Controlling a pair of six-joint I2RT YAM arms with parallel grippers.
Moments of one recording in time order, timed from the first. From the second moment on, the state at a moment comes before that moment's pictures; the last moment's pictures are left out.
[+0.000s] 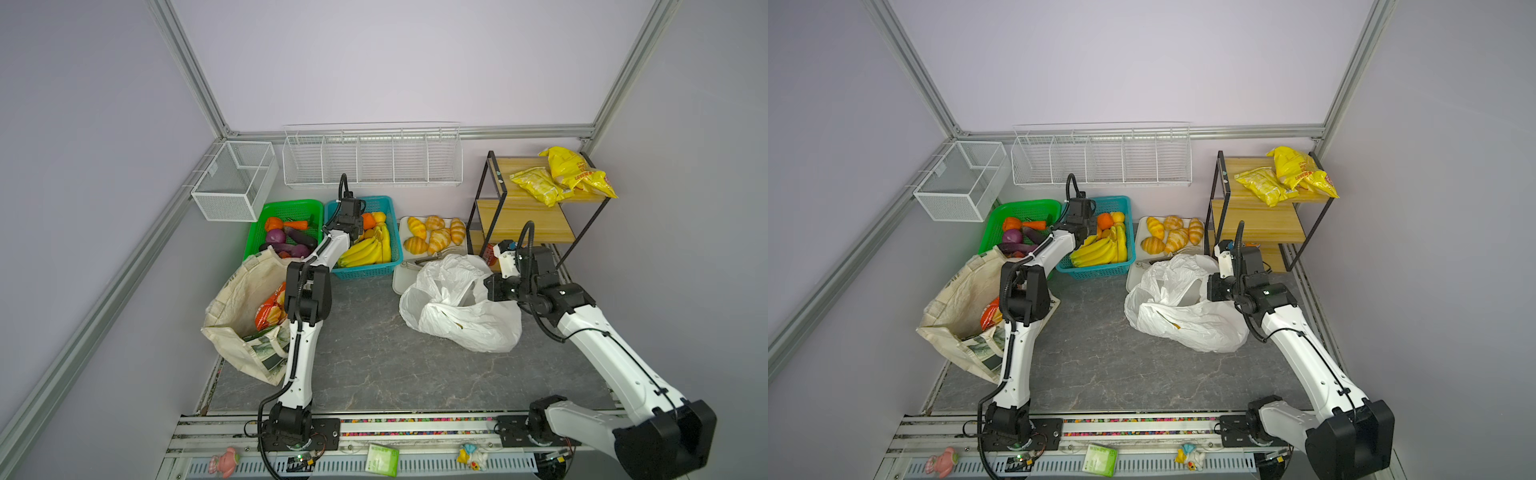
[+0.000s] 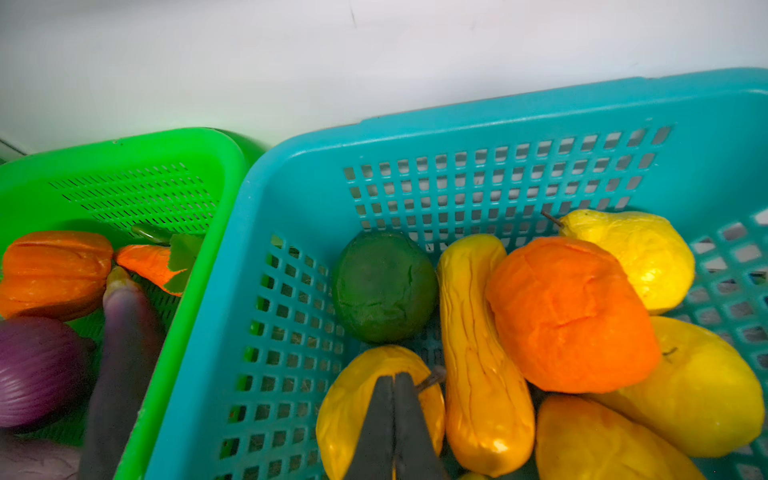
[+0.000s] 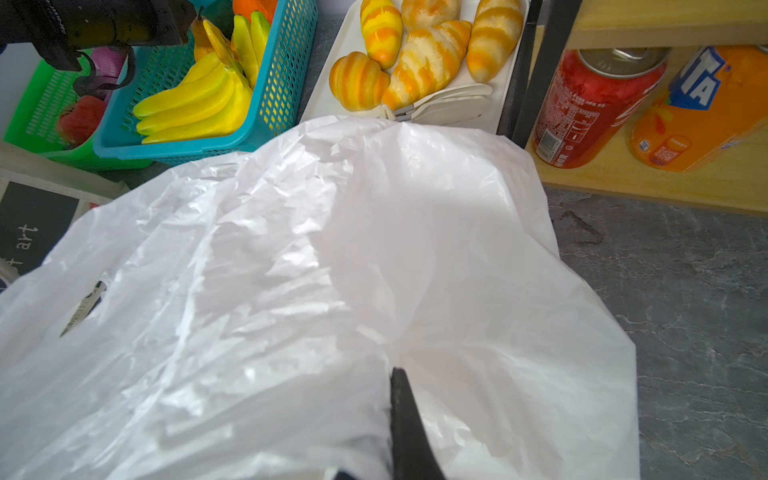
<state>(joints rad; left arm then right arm) -0.28 2.45 2.13 -0.28 -0.37 -0.05 0.29 1.16 1.03 -0.64 -0.17 0.21</state>
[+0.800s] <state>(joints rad) -0.27 2.41 2.10 -0.27 -0.36 0.12 0.29 1.16 1.03 -0.64 -0.17 0.21</state>
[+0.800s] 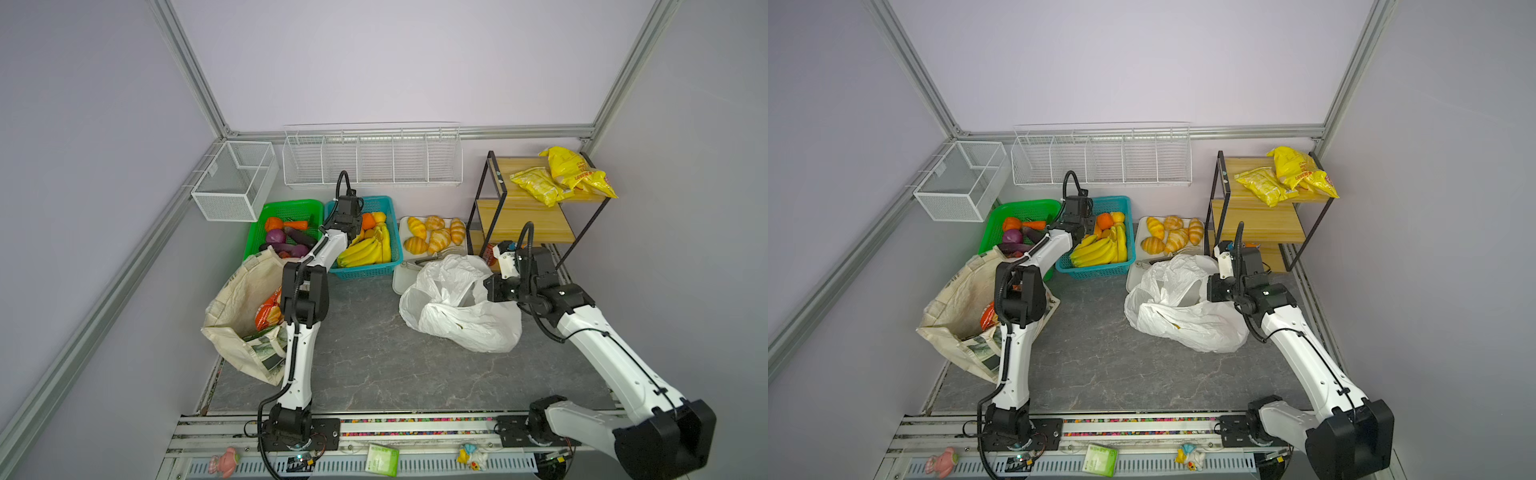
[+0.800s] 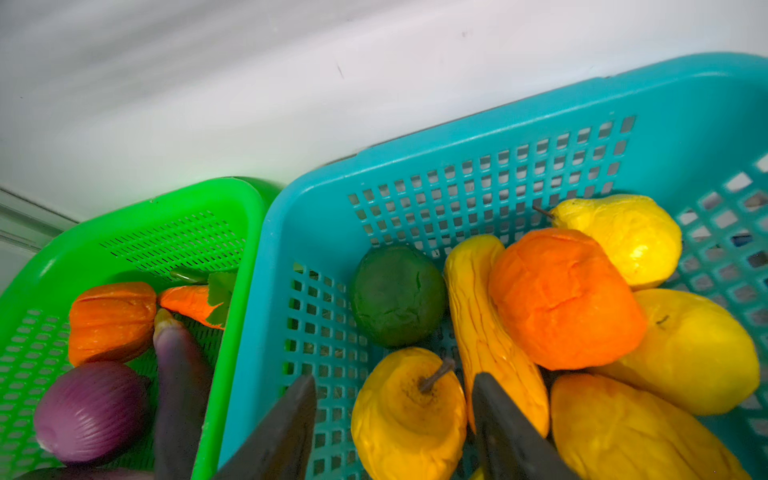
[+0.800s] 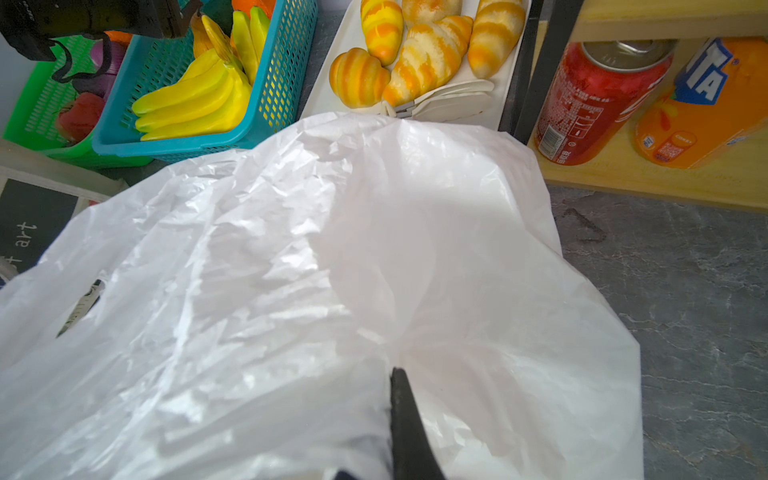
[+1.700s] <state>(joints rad) -0.28 2.58 2.29 -0.38 -0.40 0.26 0.29 1.18 1.03 -0.64 -0.17 0.21</state>
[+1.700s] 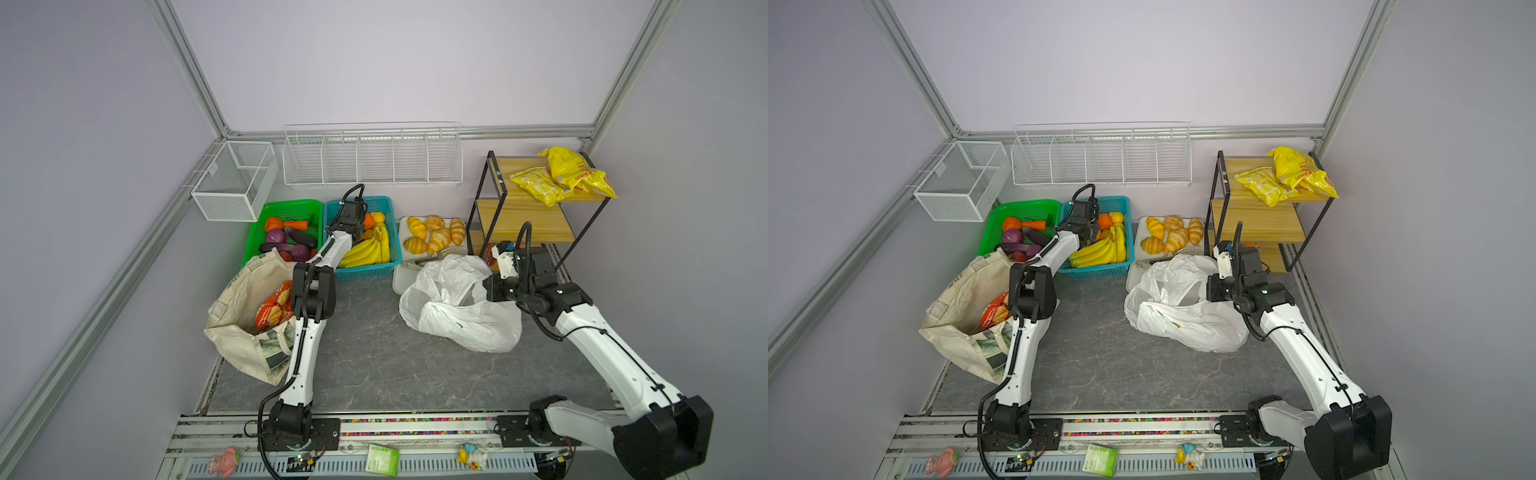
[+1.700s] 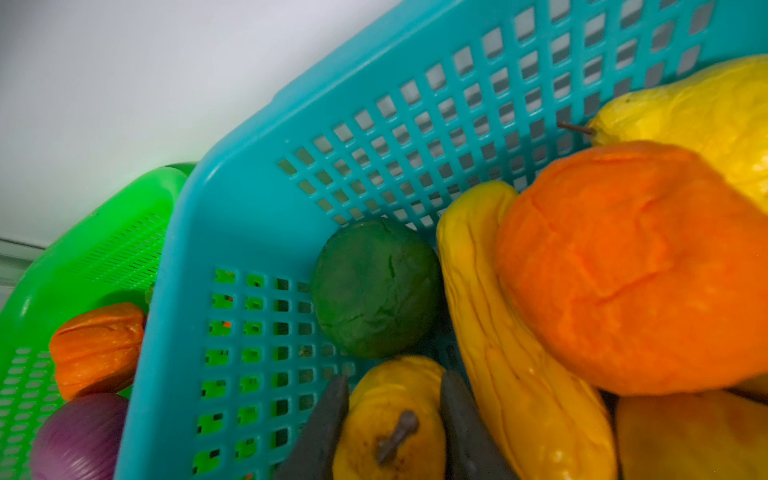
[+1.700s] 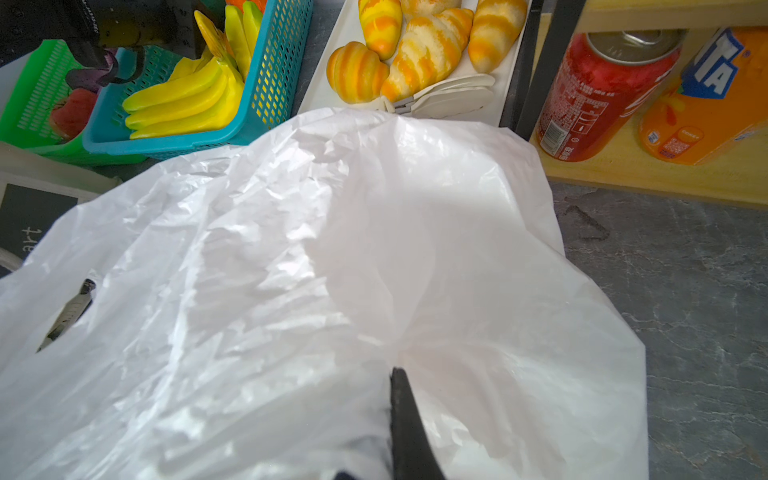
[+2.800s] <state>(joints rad) -0.39 2.04 1.63 -0.12 -0.46 0.19 0.29 1.18 1.01 -0.62 -0.17 0.21</state>
